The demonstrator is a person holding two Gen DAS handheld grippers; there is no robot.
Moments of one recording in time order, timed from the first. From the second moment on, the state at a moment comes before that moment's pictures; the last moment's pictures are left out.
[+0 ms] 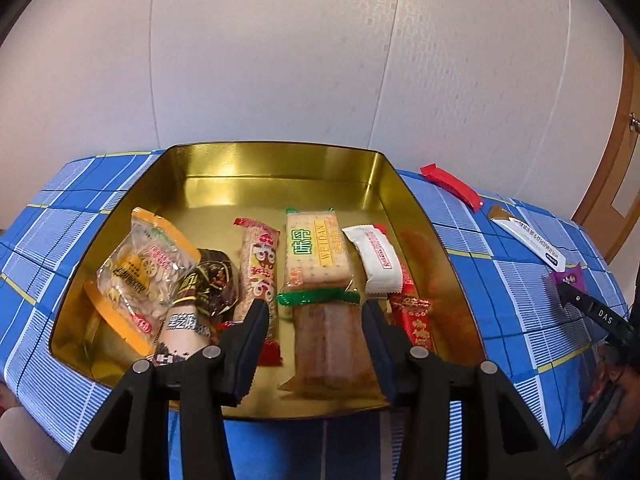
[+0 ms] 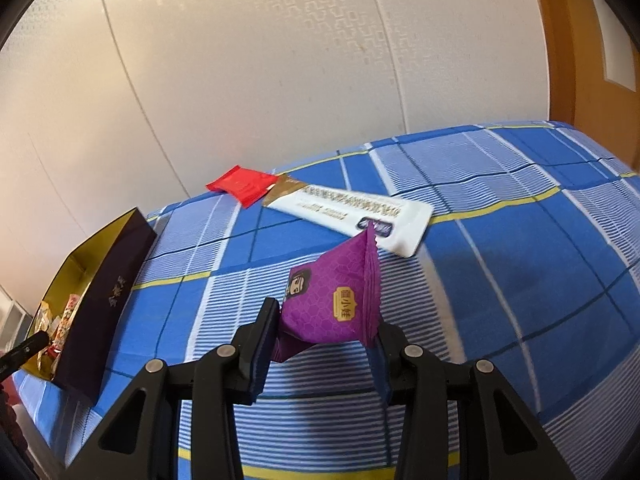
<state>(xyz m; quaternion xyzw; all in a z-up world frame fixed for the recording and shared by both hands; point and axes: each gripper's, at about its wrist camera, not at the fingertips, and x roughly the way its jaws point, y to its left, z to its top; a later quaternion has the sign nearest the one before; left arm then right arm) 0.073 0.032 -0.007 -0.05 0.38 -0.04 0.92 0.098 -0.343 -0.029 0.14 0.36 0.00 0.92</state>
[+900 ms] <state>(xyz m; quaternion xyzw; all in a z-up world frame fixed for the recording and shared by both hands) 0.059 0.065 -0.010 -0.06 0.36 -0.03 0.93 0.153 -0.138 0.028 -0.02 0.38 0.19 0.91</state>
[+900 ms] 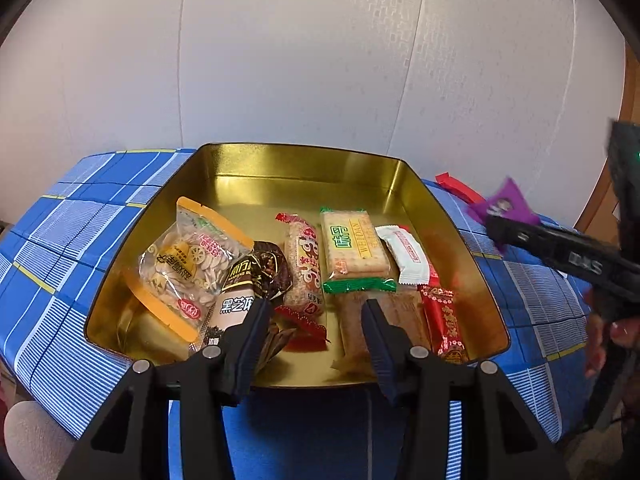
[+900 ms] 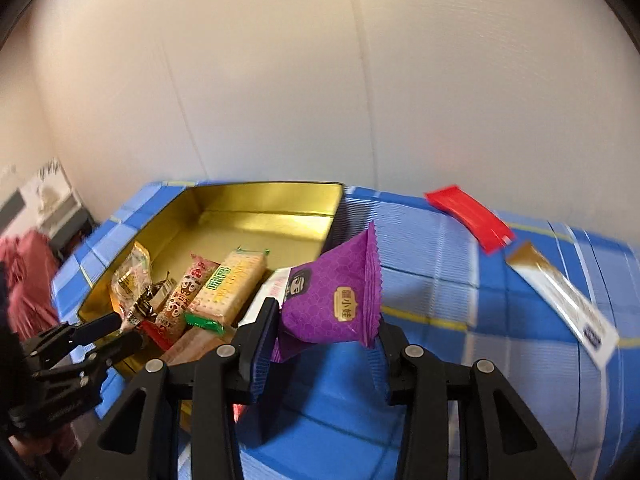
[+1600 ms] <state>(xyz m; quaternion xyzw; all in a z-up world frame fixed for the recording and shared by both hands) 0.055 0.080 -0.013 -0.09 0.36 -0.03 0.93 0.215 -0.081 0.016 -0.14 0.38 0.17 0.90</state>
